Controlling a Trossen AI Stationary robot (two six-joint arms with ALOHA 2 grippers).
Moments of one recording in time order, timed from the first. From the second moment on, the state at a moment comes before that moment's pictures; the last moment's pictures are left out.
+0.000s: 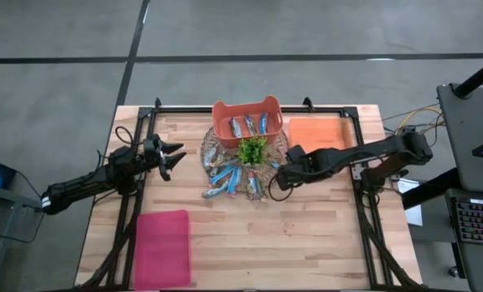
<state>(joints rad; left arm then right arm) 0.34 0.04 0.01 0.03 -0.05 -0.24 0.13 1.52 1.19 -1.11 0.45 1.15</state>
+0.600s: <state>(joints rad) 0.34 0.04 0.01 0.03 -0.05 -0.24 0.17 1.51 1.49 -1.19 0.66 0.79</state>
